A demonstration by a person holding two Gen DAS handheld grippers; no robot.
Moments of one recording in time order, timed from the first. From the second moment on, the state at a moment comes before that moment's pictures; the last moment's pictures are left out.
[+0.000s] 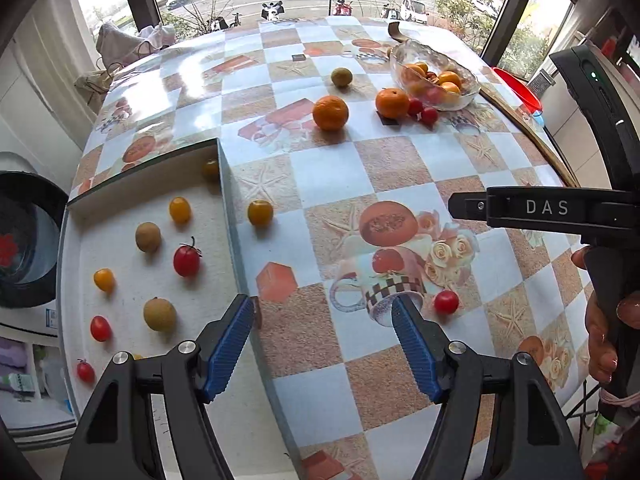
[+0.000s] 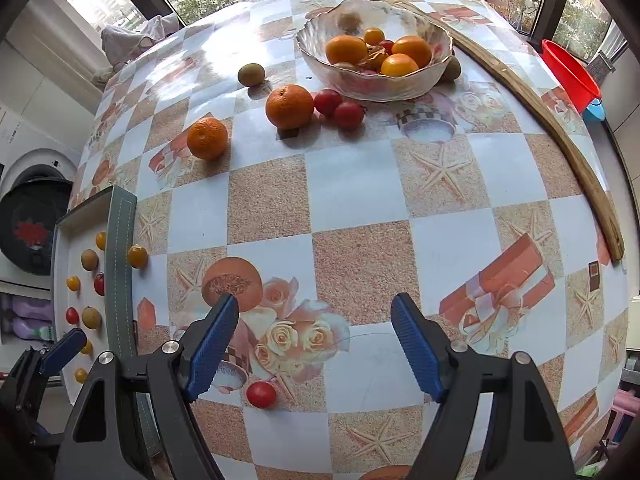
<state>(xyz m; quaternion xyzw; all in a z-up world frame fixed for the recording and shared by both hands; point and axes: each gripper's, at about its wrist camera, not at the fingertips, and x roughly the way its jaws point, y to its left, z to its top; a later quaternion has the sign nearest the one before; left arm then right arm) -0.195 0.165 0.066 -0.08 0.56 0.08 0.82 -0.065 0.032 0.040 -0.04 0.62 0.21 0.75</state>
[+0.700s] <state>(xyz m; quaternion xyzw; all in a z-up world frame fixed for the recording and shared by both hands) -0.151 0.089 0.012 -0.08 0.60 0.06 0.80 0.006 0.042 0.018 -0.08 0.58 0.23 0.78</state>
